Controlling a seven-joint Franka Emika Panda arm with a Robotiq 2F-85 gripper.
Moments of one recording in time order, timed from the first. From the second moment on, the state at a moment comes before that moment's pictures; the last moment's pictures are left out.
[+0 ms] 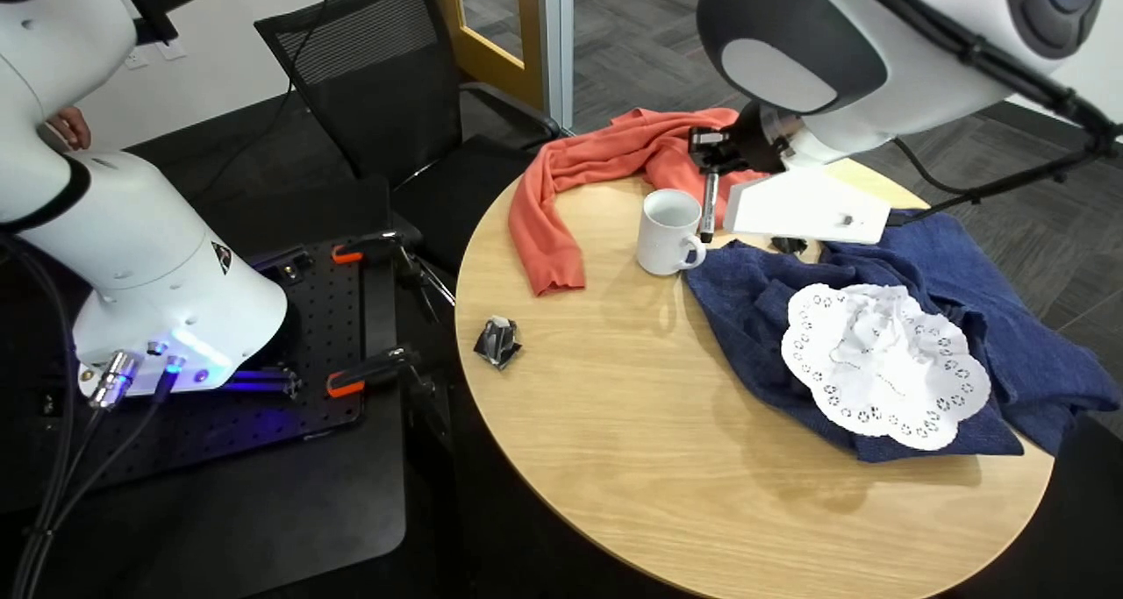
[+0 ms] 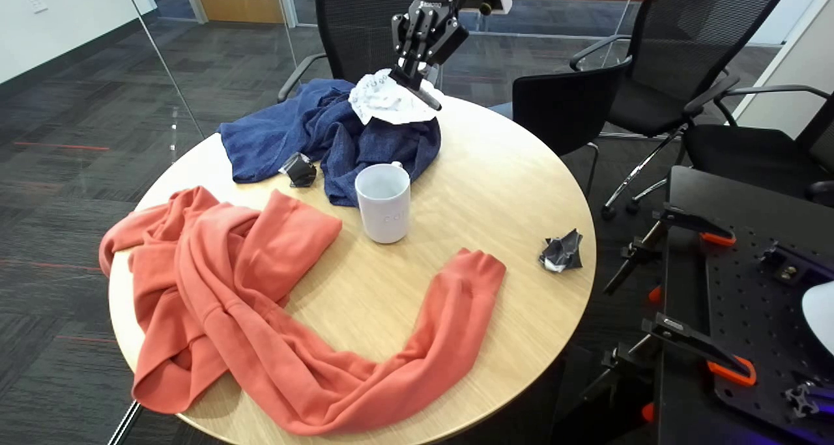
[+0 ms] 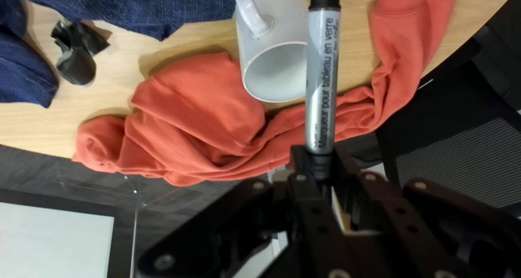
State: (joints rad) arm -0.46 0.51 0.17 -1.80 0.66 2.05 -1.96
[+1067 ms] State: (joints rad) arm -0.32 0.56 0.07 -1.76 0.82 1.85 -2.14
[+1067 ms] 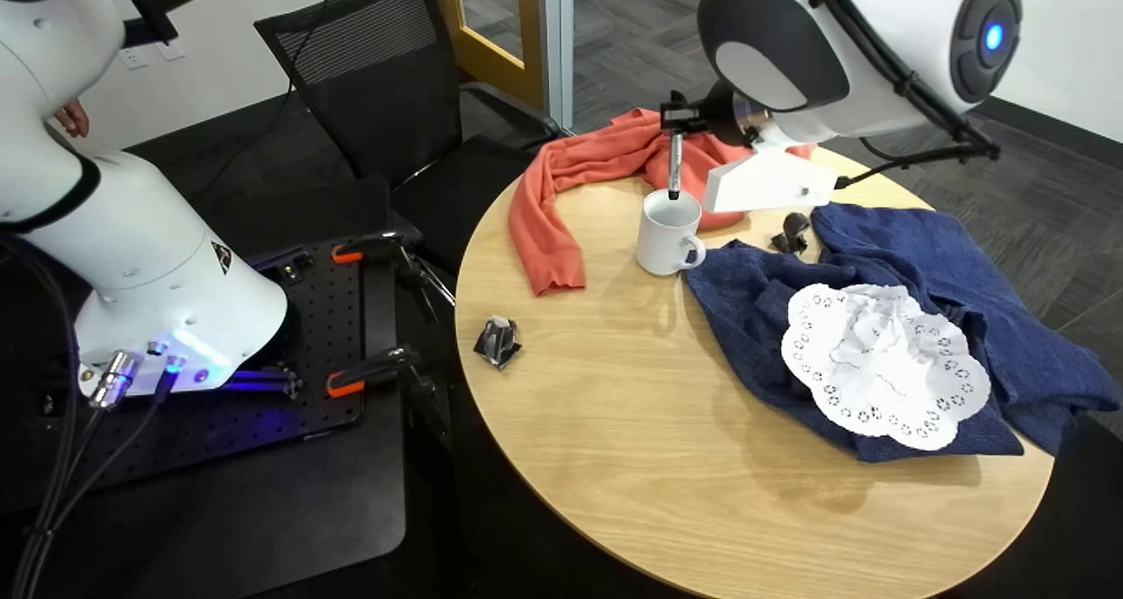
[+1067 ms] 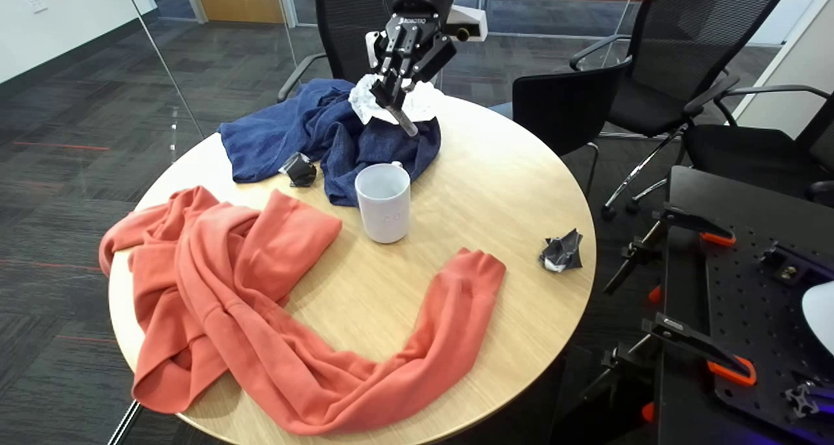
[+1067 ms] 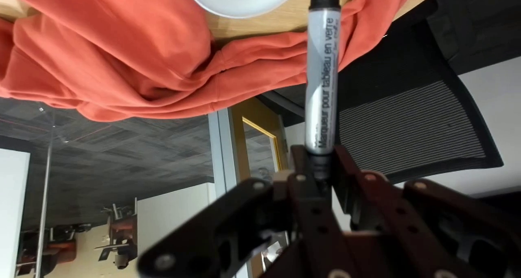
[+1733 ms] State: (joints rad) arm -0.28 0.68 0.07 -1.63 0.82 1.83 -2.18
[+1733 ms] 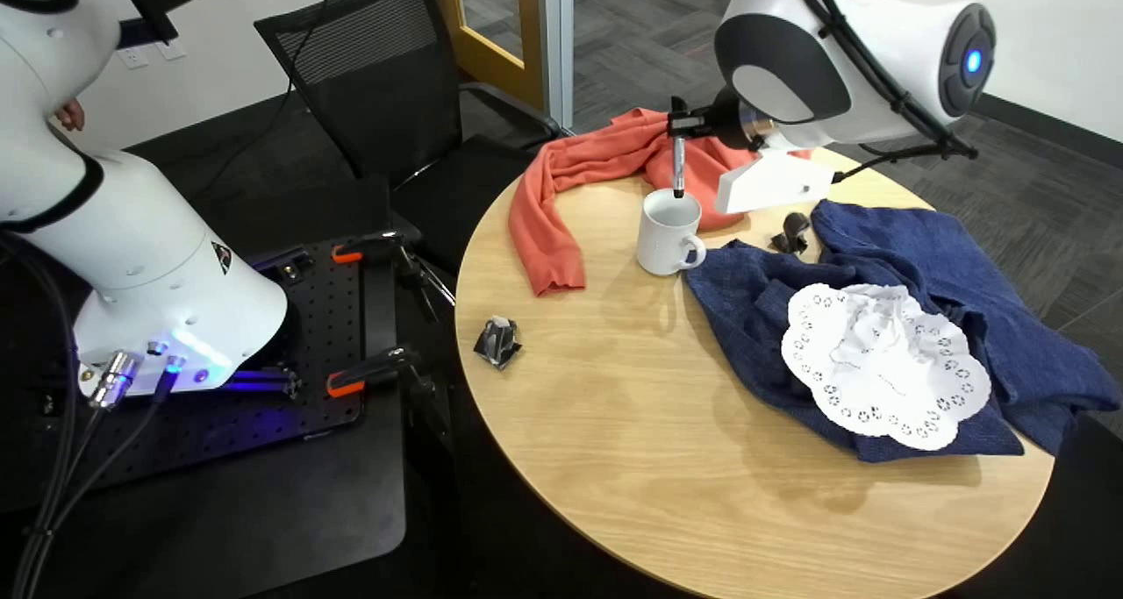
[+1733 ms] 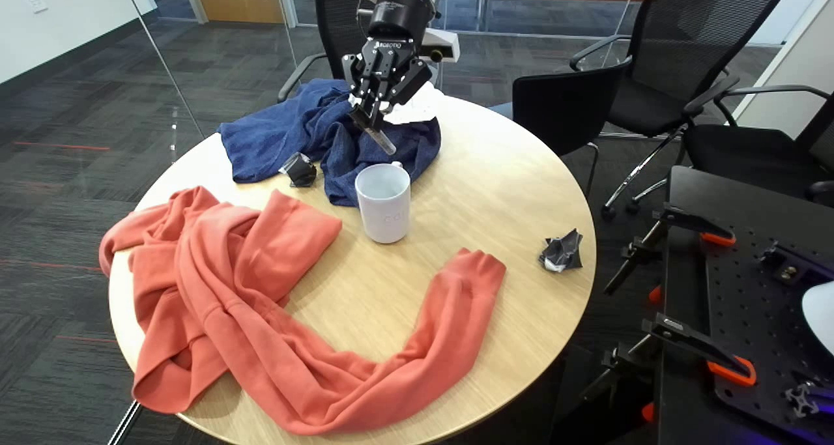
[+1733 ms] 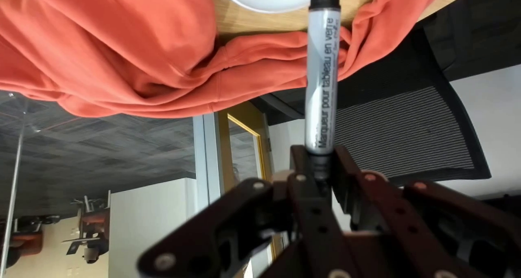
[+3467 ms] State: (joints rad) arm -0.30 0.97 0.07 -1.33 0.72 1.64 -2.18
